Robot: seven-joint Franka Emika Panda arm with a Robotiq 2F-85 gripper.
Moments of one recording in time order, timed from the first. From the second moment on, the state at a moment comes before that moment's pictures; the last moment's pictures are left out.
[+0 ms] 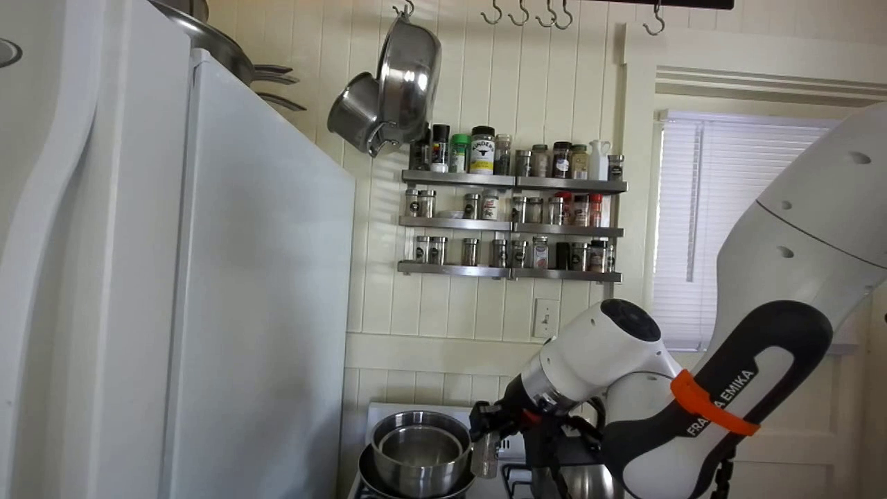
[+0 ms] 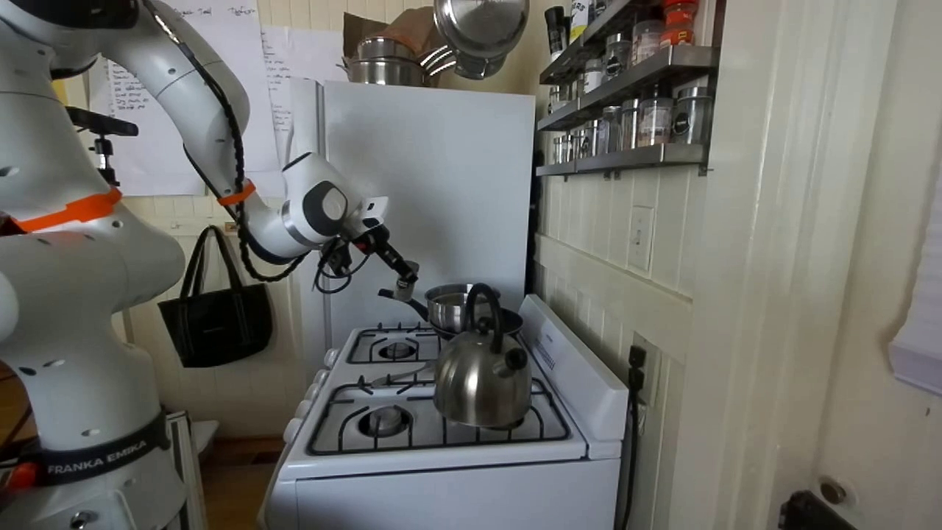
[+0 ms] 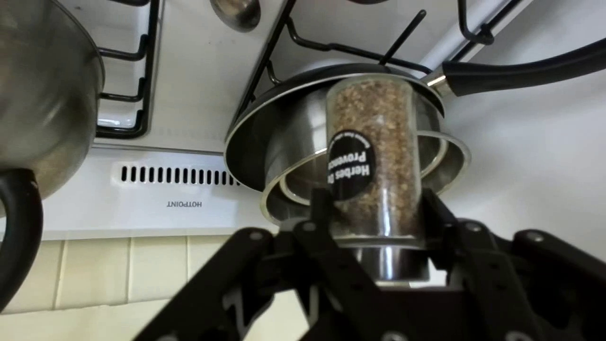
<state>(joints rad) -0.67 -0.33 0.93 -2.75 -0.36 3.32 0.90</state>
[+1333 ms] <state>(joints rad) -1.30 -0.52 1.64 -2.75 -0.58 3.45 1.29</state>
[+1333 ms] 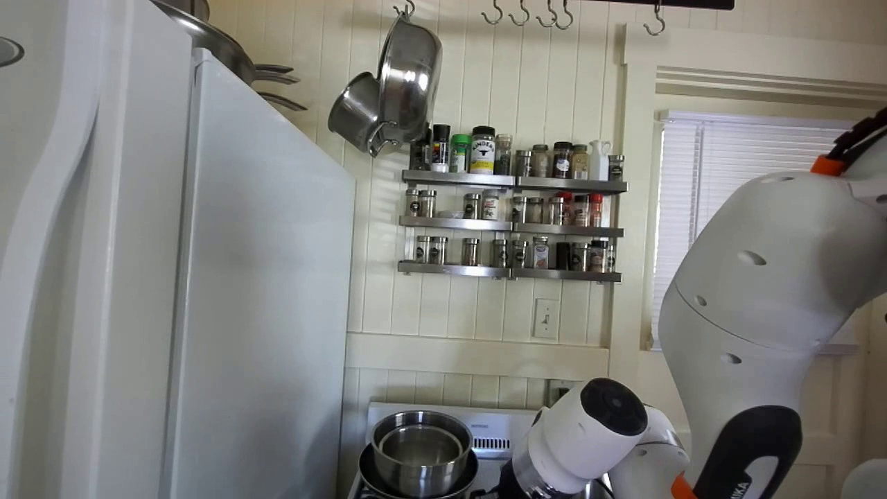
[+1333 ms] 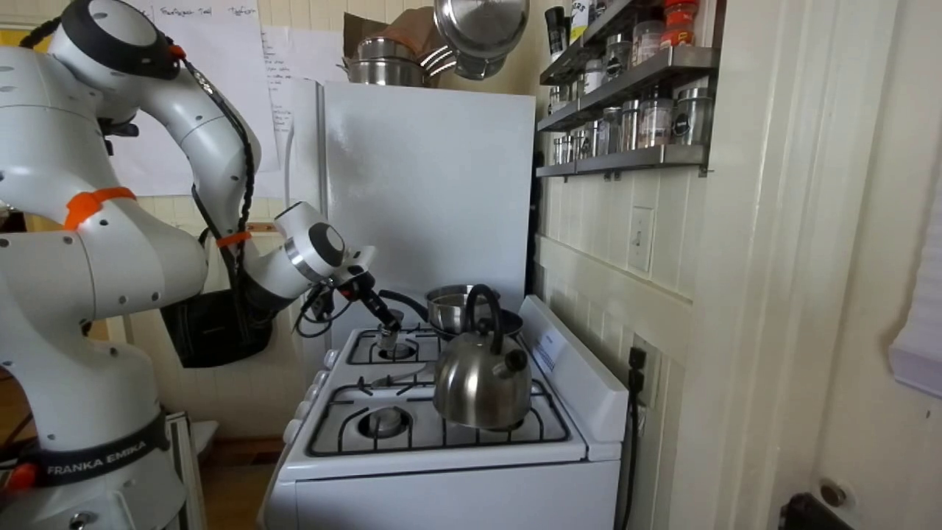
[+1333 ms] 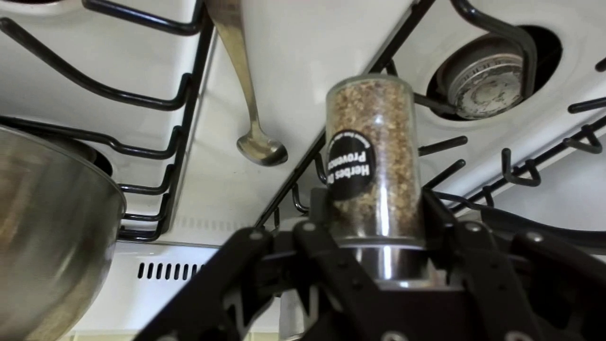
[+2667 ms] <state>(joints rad) -1.44 -0.57 1.80 -2.75 -0.55 3.45 1.29</state>
